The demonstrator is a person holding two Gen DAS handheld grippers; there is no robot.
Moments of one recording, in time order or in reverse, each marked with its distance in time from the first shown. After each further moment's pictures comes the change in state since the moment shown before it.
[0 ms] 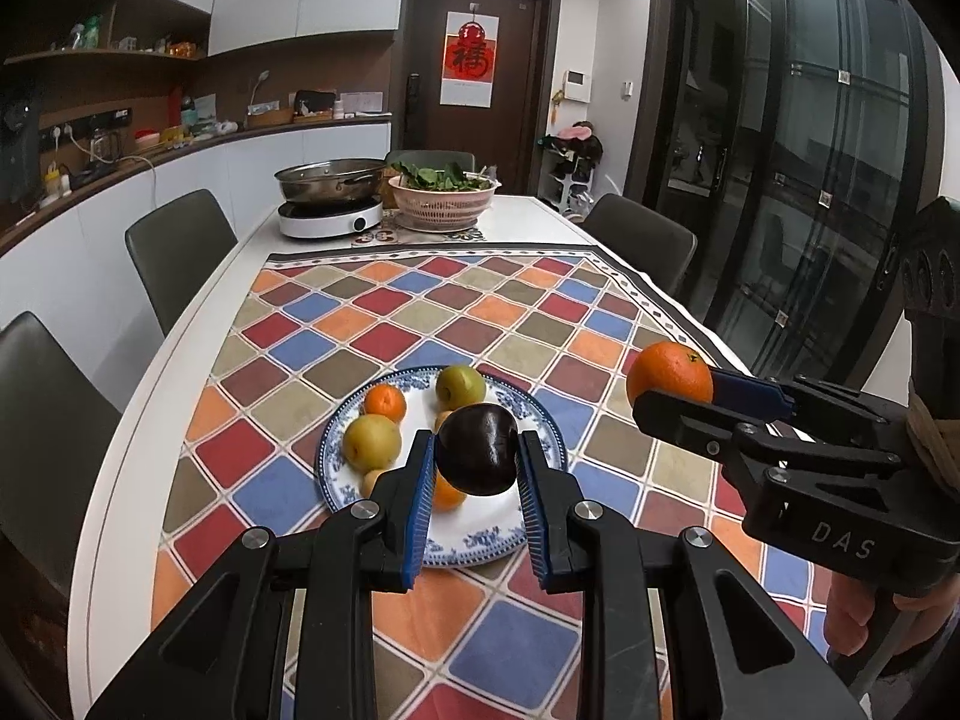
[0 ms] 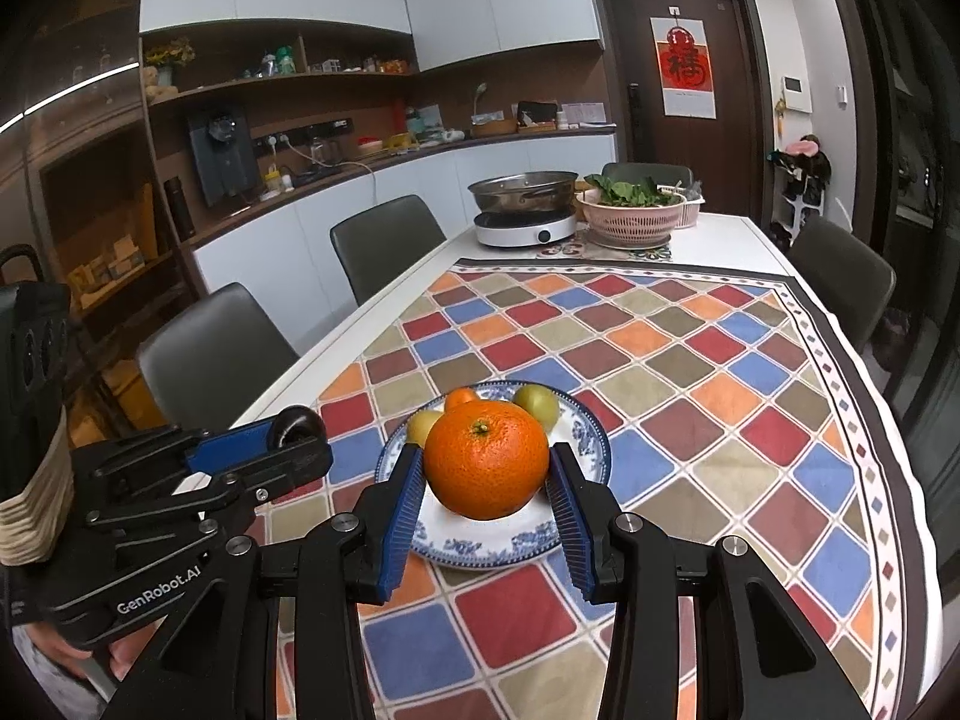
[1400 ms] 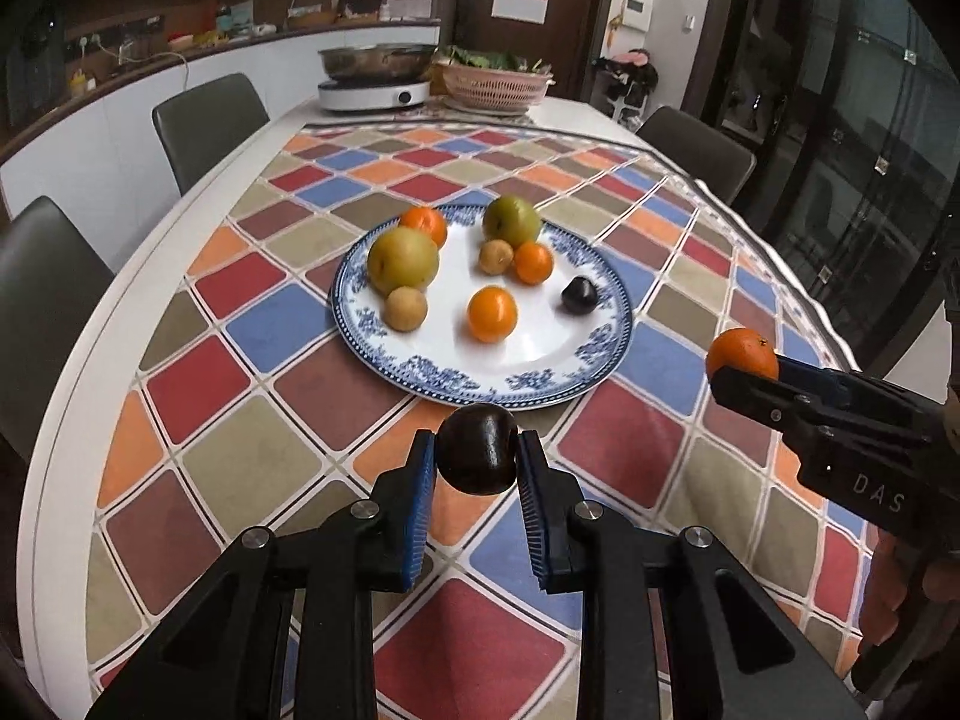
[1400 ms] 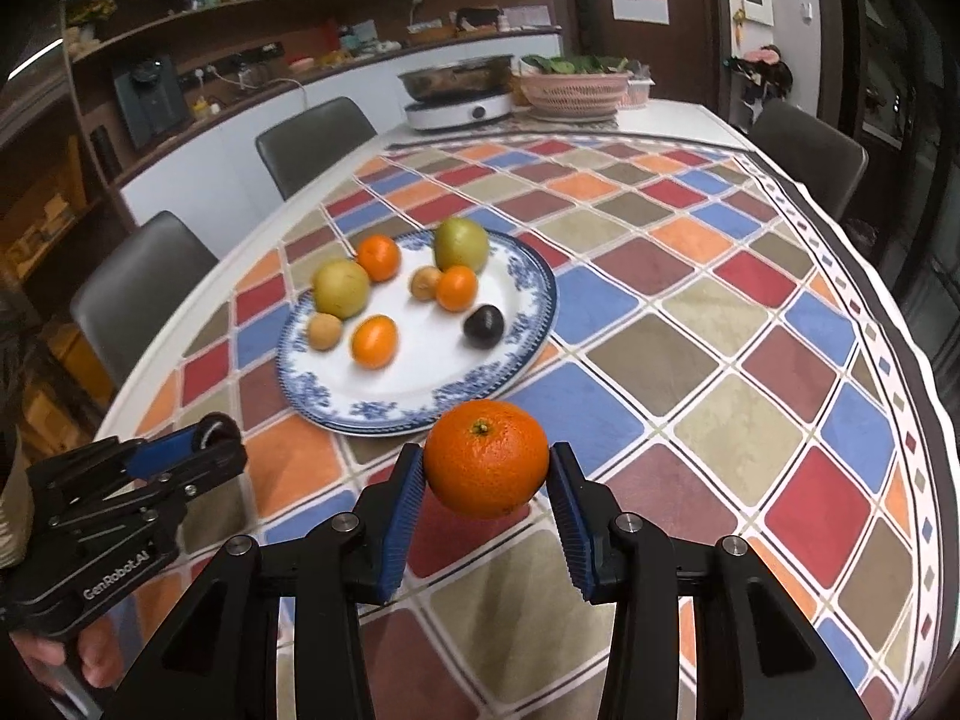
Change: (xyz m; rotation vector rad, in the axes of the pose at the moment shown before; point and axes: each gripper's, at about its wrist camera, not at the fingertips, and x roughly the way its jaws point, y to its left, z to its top) left arm 0.037 0.013 -0.083 -0.099 0.203 0.064; right arm 0.046 -0.026 -0.074 0.080 0.213 -0.105
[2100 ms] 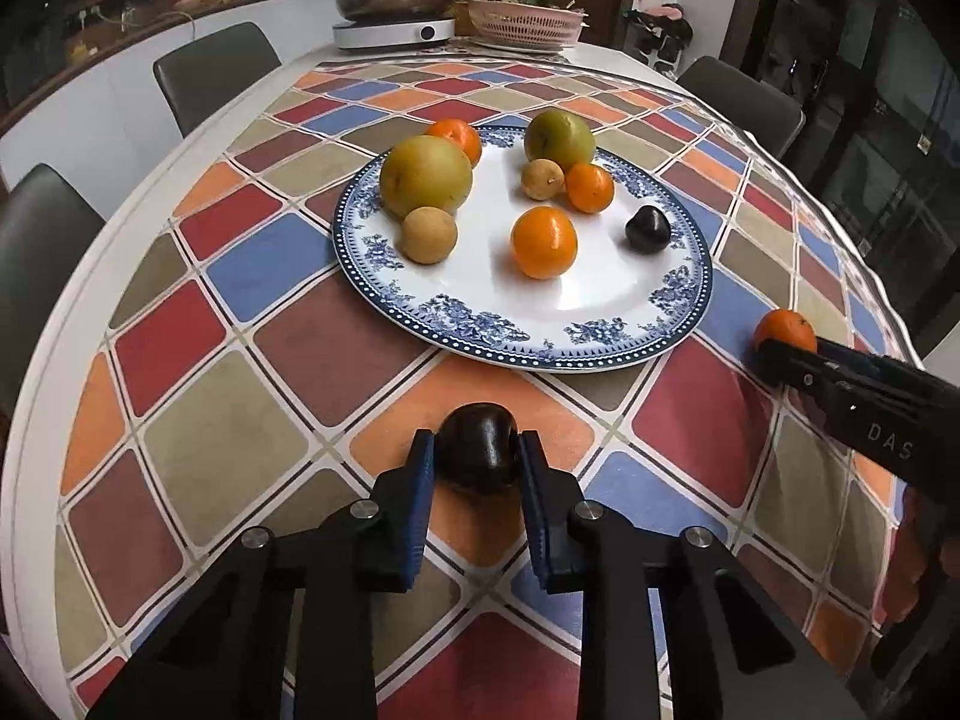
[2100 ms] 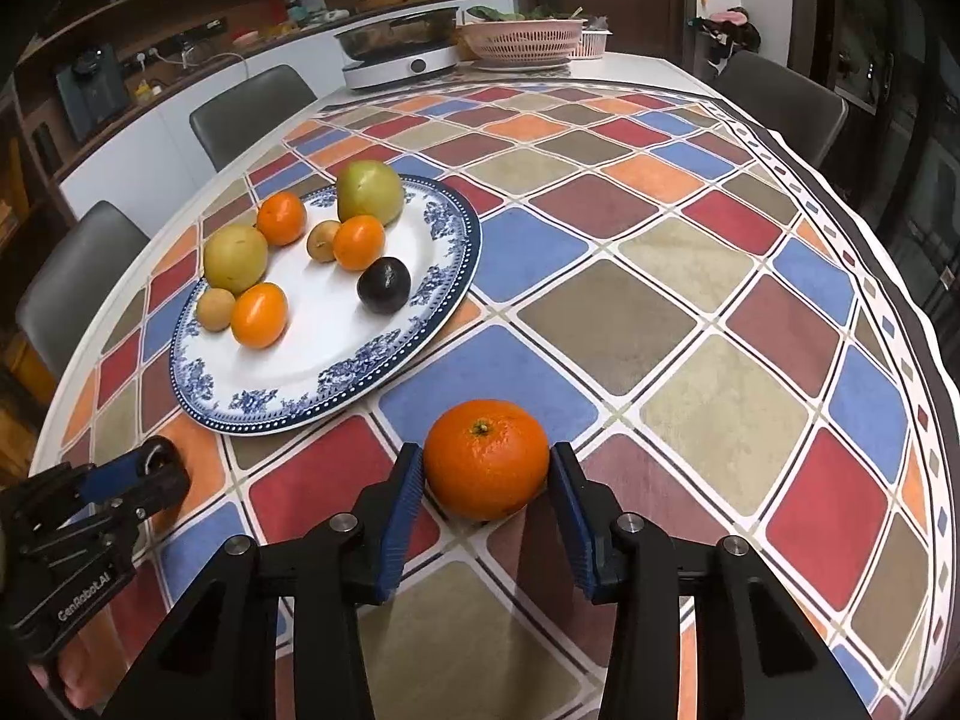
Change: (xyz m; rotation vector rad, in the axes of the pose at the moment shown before) left arm 0.062 0.011 -0.009 -0.024 0.132 0.062; right arm 0.058 -0.034 -0.004 0.057 0.099 -0.101
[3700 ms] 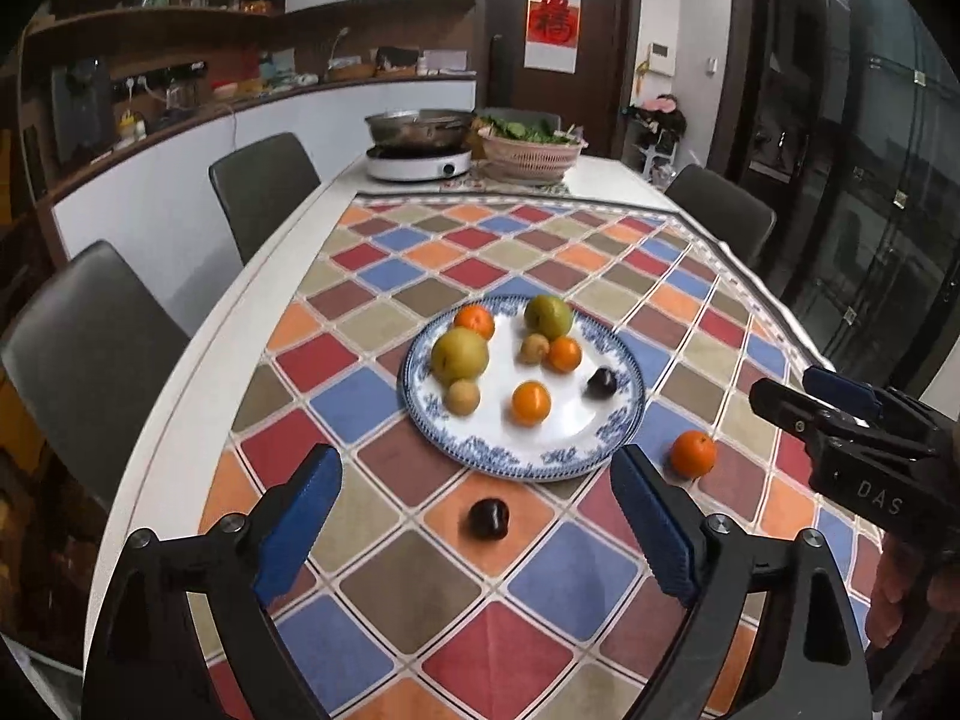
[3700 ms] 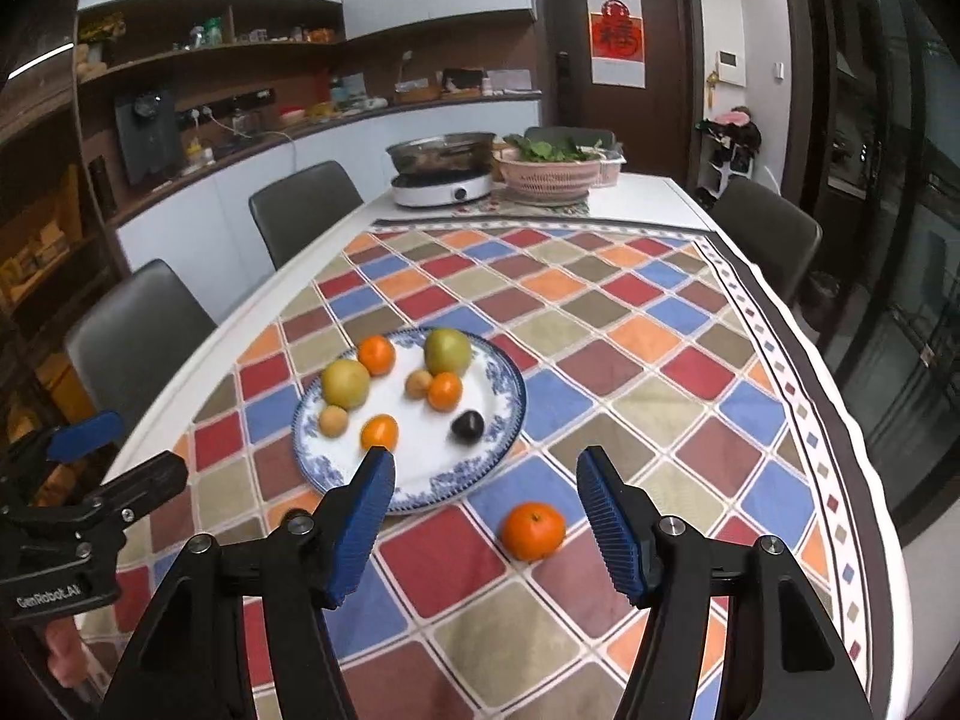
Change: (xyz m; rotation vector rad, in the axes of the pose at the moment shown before) left arm -0.125 0.001 0.021 -0.002 -0.233 0.049; right arm -0.122 0.031 0.023 -0.053 -0.226 0.010
